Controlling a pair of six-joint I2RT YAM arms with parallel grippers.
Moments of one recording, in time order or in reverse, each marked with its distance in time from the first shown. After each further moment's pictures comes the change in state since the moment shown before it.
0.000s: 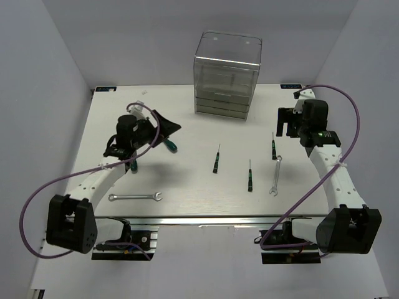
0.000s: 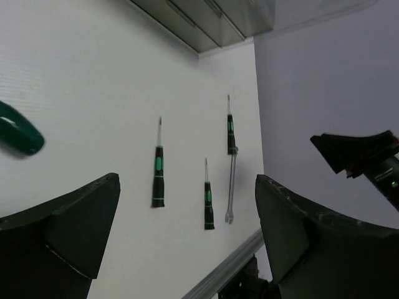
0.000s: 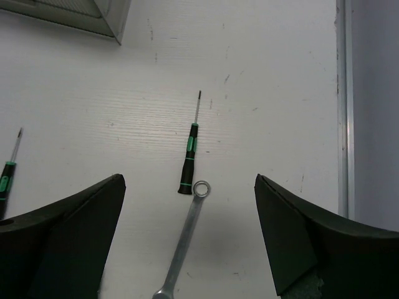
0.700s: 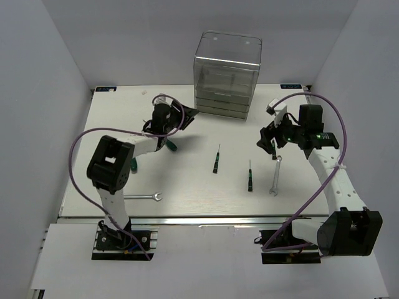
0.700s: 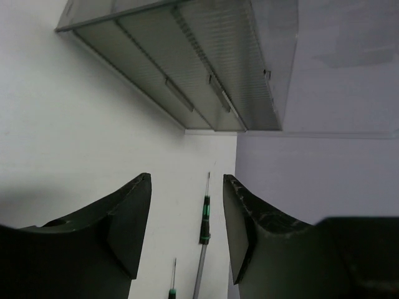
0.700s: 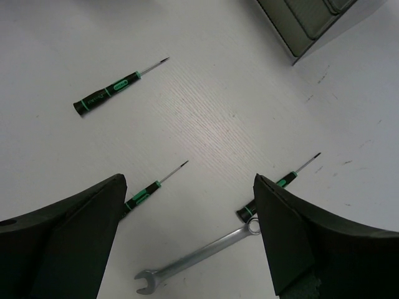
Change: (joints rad) left arm -0.166 0.649 0.298 0.410 -0.227 -0.298; right arm 0.025 -0.015 -0.007 -0.122 -0.607 -0.483
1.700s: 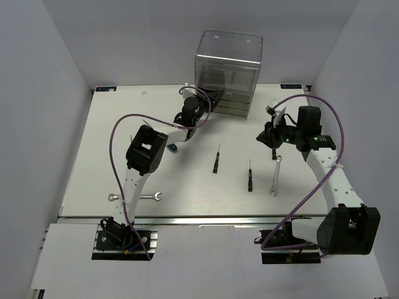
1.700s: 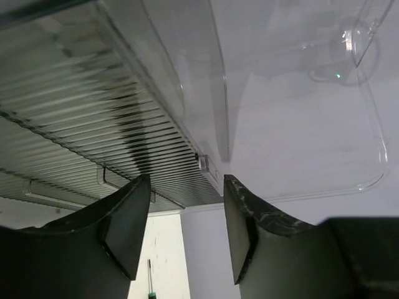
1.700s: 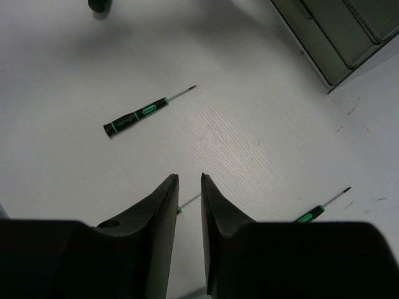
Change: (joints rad) left arm -0.140 0.526 0.585 0.259 -0.169 -0.116; right arm -0.004 0.005 -0.072 0.131 -0.149 0.066
